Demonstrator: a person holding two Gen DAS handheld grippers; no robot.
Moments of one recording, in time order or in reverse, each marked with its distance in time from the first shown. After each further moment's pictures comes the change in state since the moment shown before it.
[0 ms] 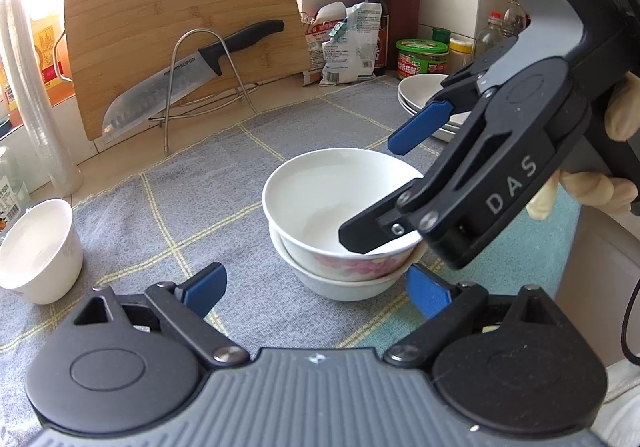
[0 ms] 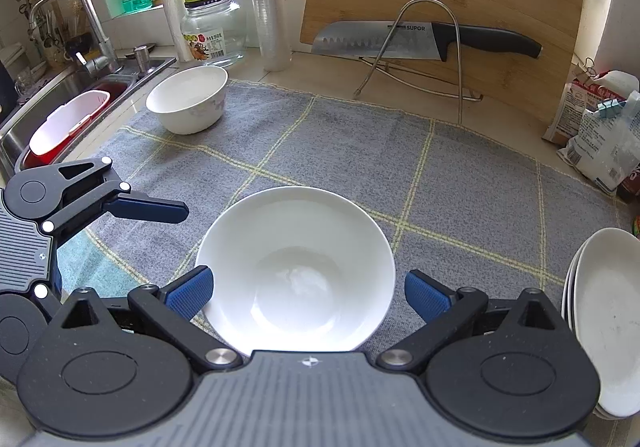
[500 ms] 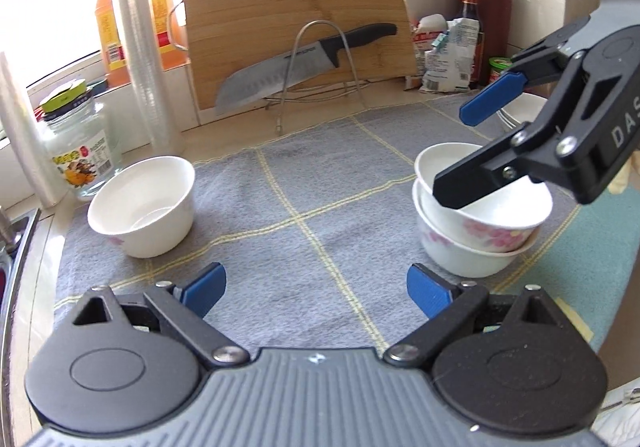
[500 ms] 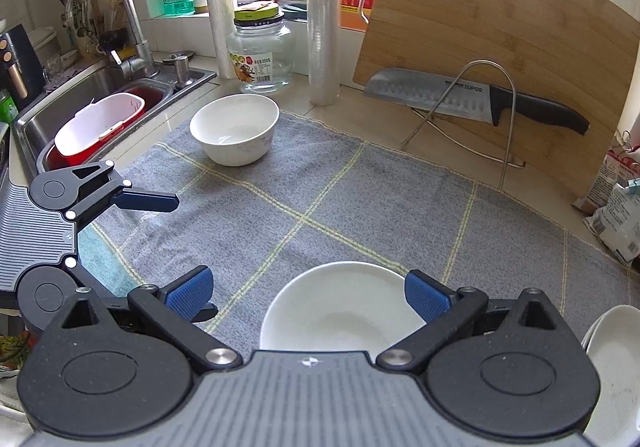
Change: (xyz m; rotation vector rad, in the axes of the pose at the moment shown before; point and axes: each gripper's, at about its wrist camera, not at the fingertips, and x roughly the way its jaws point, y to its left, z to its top) left arm -0.021 0.062 -0.029 -0.136 -0.021 0.206; right arm 0.005 0.040 0.044 -0.100 -0.046 0.066
